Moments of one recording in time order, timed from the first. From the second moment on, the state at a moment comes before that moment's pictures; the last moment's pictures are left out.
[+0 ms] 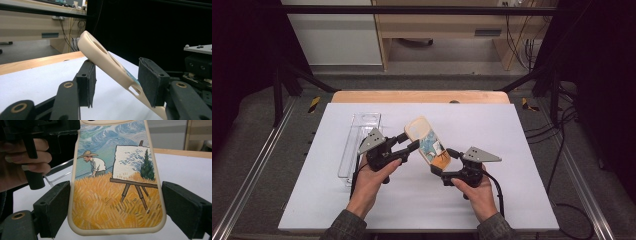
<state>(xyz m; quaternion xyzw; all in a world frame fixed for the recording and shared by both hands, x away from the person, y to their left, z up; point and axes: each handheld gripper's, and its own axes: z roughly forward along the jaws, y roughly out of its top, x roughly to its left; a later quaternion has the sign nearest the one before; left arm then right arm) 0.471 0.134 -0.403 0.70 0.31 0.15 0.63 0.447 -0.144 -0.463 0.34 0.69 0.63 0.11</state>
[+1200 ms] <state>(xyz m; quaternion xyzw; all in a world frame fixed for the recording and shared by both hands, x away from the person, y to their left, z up) 0.472 0.134 -0.400 0.68 0.33 0.12 0.65 0.445 -0.138 -0.462 0.34 0.69 0.63 0.11</state>
